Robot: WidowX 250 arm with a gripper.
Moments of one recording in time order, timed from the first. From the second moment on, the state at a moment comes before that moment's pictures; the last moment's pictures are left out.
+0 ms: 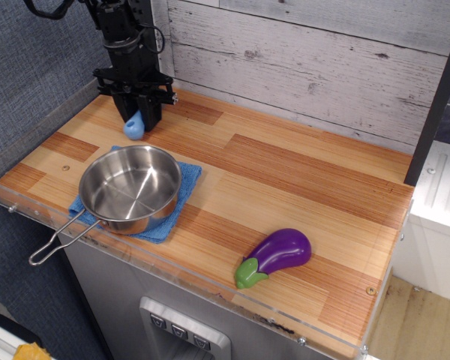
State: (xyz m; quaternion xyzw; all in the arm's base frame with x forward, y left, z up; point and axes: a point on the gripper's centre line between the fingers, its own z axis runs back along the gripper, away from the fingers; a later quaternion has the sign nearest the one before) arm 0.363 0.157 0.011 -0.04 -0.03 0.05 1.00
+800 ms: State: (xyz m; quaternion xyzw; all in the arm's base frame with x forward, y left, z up) arm 0.369 0.050 0.050 -0.08 -0.05 -0.02 1.00
